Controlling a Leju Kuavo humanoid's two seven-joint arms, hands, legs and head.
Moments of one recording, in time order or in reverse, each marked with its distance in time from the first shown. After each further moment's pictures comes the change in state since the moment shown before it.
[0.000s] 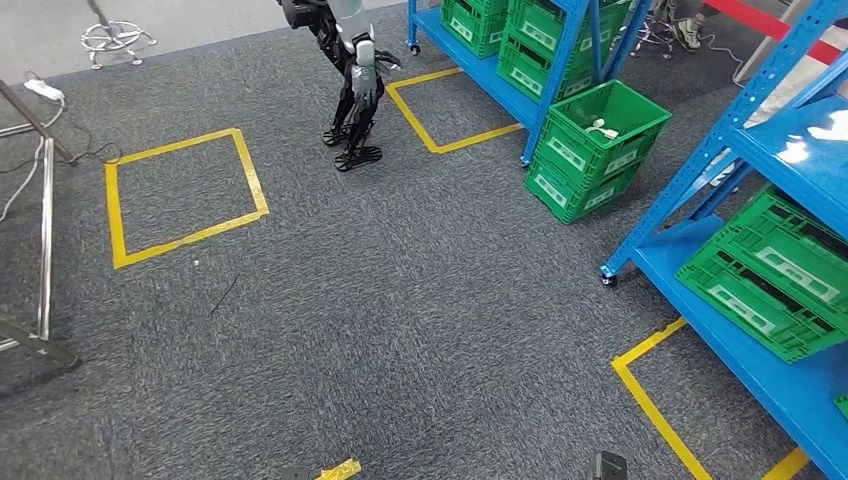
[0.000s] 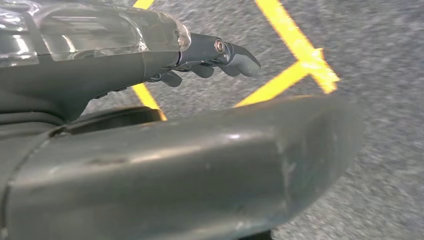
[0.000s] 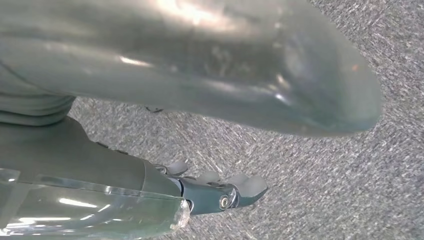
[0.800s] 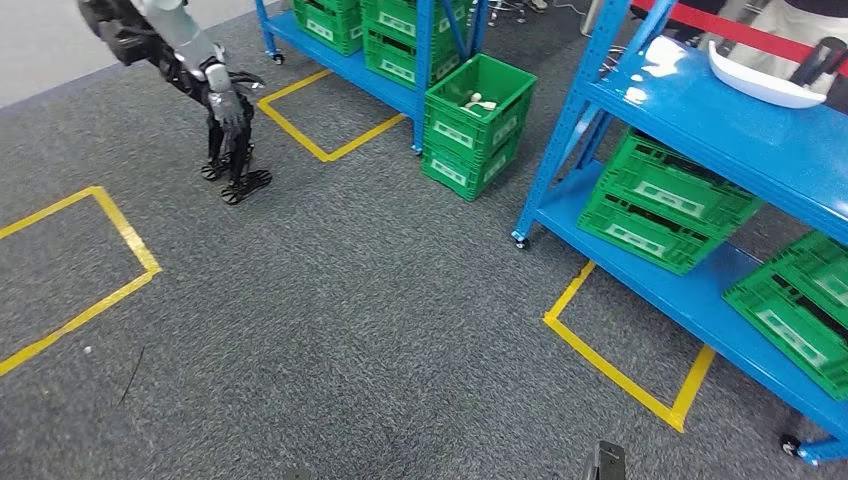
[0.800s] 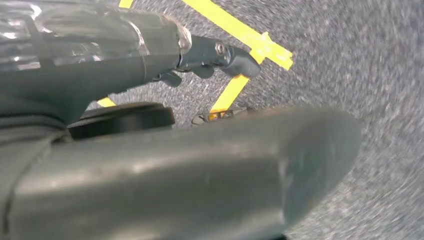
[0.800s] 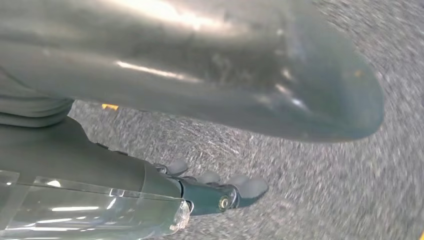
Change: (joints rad) left arm 0.004 -0.010 0.003 0.001 -0.003 -0.009 0.006; right arm -0.017 -0.008 0.008 0.000 -0.008 -0.010 0.006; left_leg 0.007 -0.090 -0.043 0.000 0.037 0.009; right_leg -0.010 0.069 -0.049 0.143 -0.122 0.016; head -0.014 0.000
